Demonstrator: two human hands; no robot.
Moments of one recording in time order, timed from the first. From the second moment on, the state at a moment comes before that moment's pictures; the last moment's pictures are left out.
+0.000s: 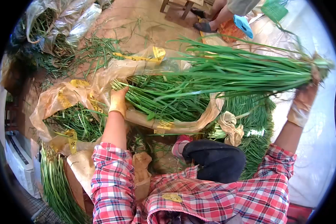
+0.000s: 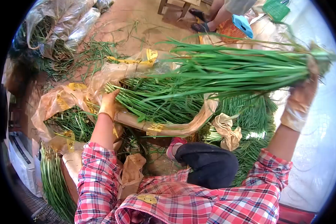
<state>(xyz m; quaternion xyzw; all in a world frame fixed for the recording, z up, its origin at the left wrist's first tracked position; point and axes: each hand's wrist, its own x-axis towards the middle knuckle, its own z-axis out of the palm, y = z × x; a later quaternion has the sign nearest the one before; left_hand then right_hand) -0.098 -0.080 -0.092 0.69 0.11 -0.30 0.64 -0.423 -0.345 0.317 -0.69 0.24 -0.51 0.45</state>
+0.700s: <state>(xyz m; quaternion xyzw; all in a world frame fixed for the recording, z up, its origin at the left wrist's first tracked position) -0.336 0.095 0.175 0.14 -0.21 -0.71 0.65 -0.331 -0.154 0.307 -0.52 0.22 -0.26 0.78</state>
